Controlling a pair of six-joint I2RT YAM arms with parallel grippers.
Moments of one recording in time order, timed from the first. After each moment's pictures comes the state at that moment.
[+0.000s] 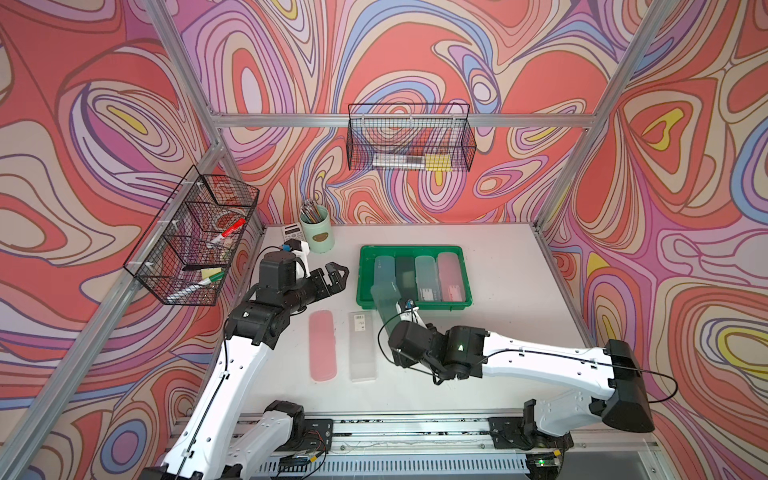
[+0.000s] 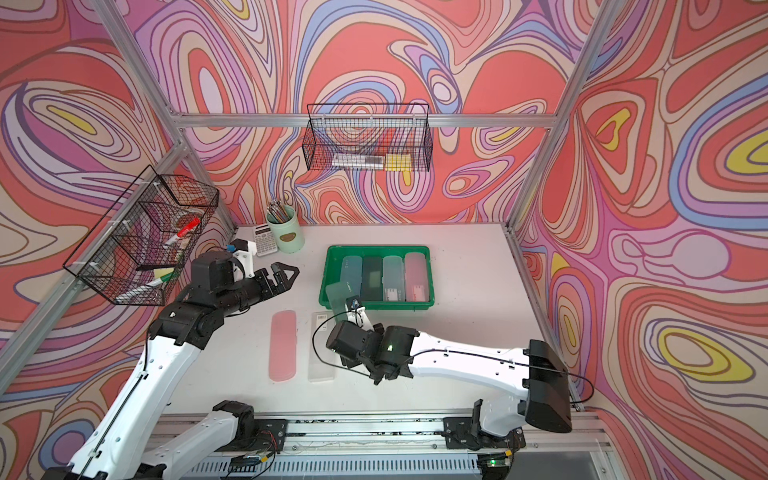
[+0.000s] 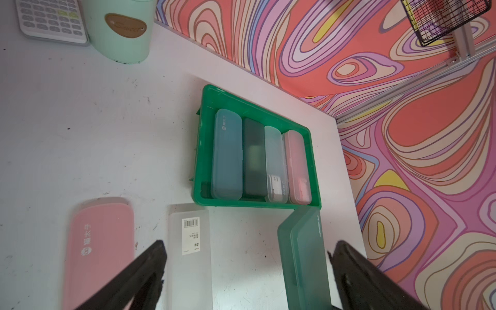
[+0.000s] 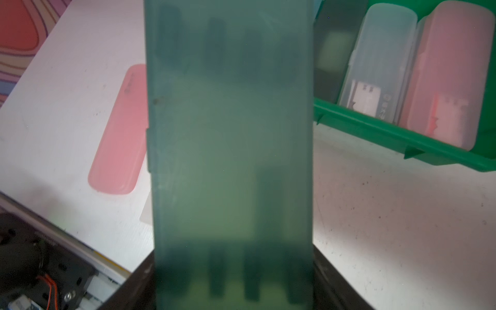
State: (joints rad) left arm -0.19 1.02 1.11 -0.66 0.28 -0.59; right arm 1.17 1.46 1.23 -0.74 0.43 0.71
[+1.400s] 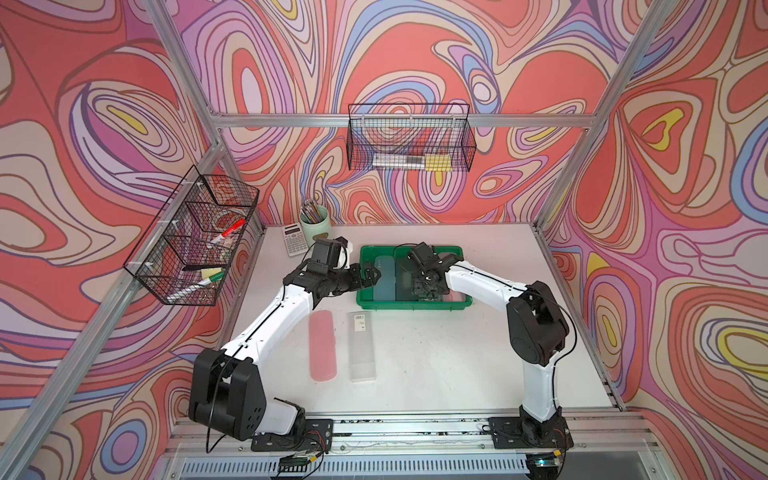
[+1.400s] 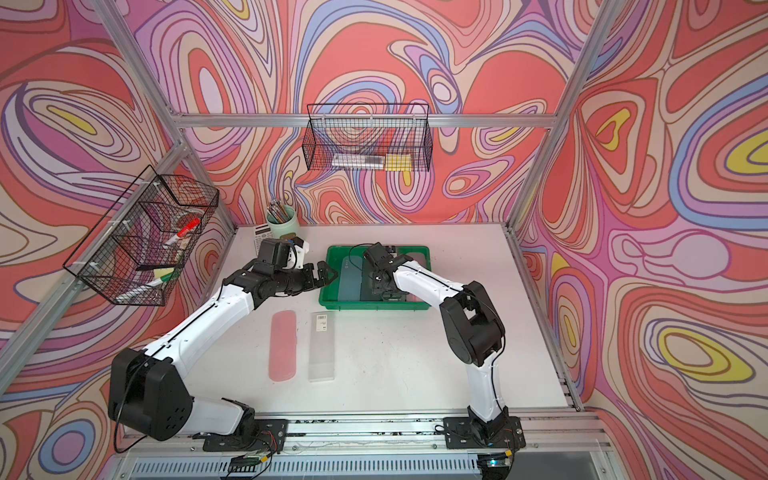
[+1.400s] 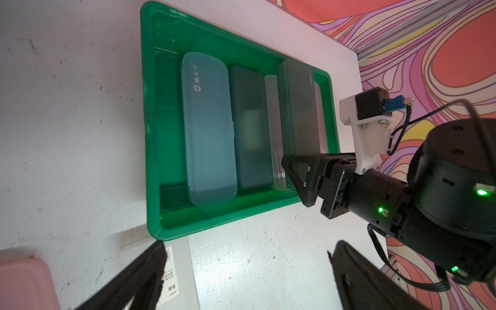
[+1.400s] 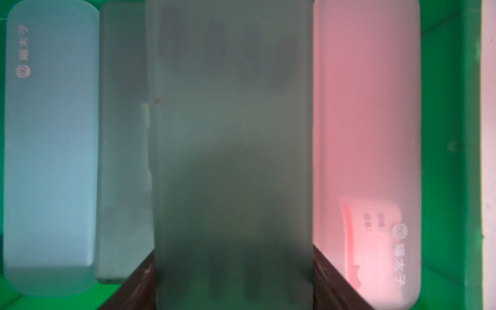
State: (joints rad) left arm -0.31 1.42 1.11 -0.49 0.35 -0.52; right arm 0.60 2.01 1.56 -0.73 0.29 0.54
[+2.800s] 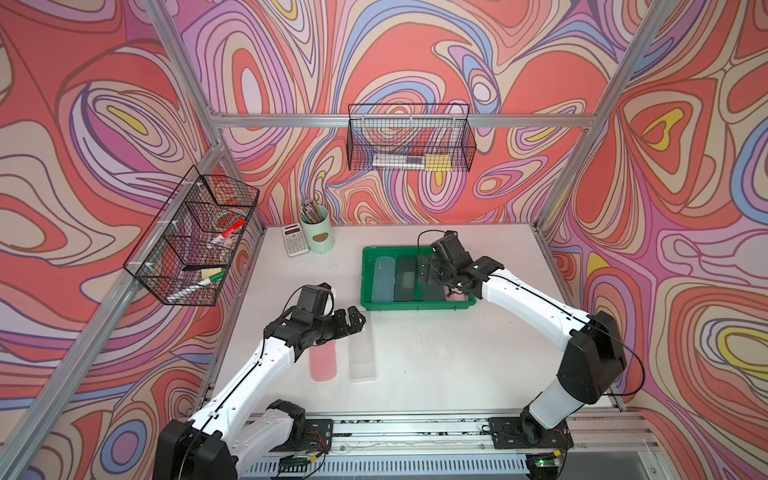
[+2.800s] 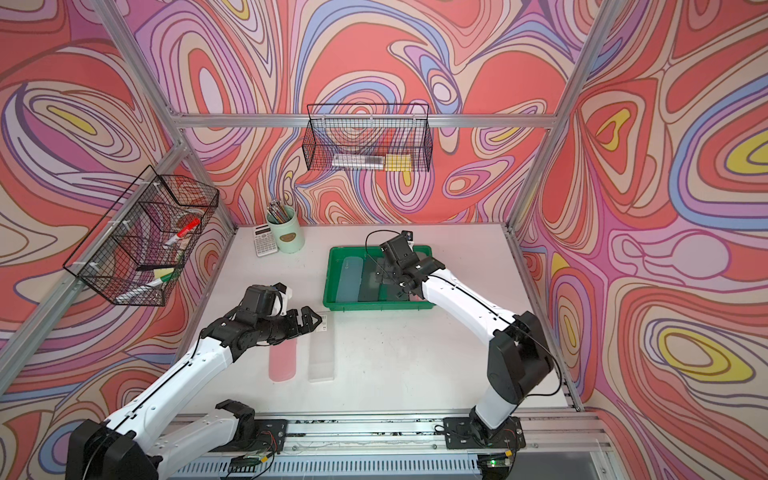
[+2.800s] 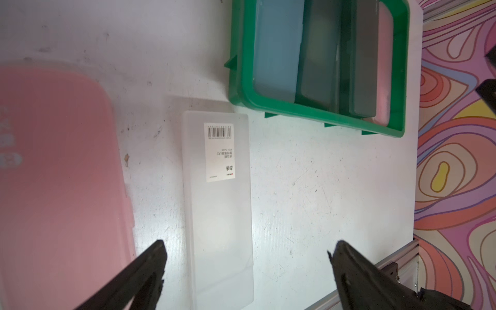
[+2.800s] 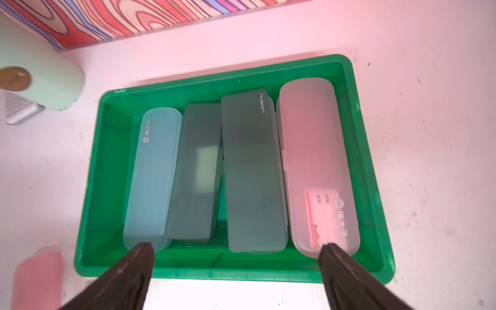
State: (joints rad) left arm -0.33 1.02 0.68 -0.60 0.29 -0.62; right arm 0.60 1.60 1.32 -0.60 0.26 0.59
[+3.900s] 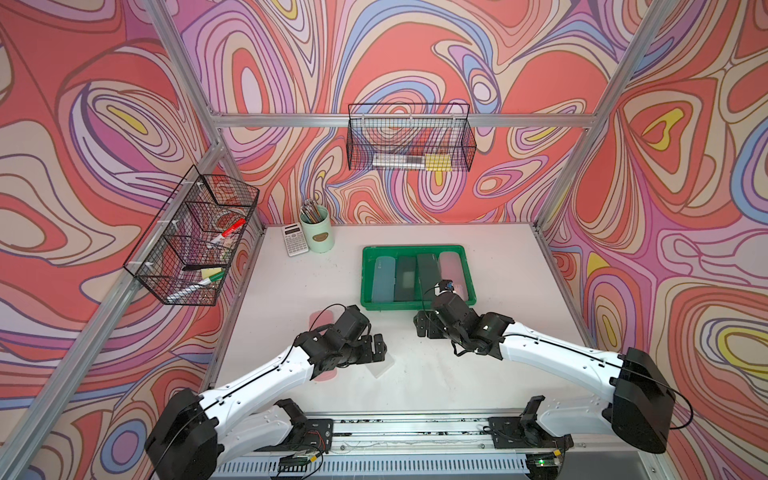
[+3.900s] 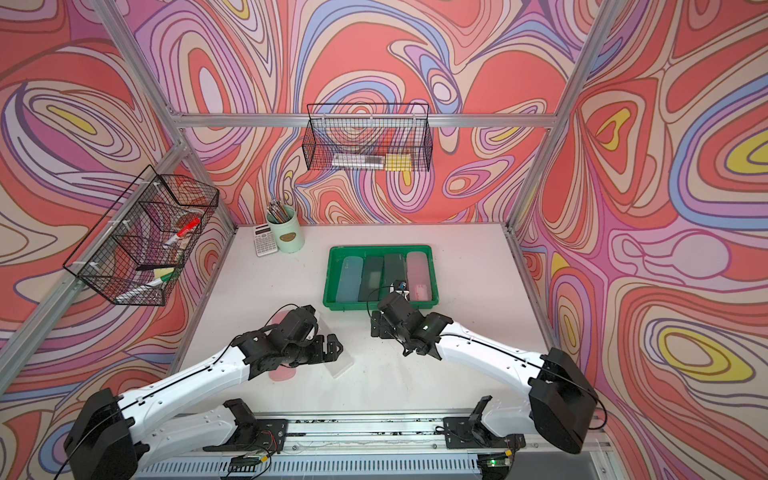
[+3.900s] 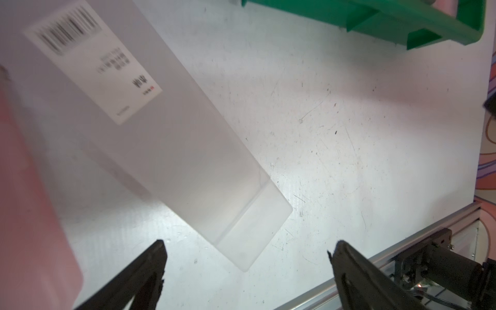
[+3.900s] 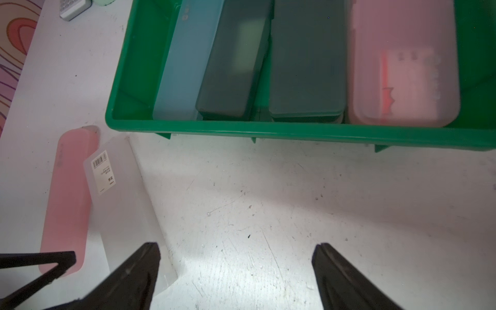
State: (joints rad) left arm -0.73 1.03 0.65 -0.60 0.02 -0.80; right arm 0.87 1.35 0.87 -0.41 0.23 0.70
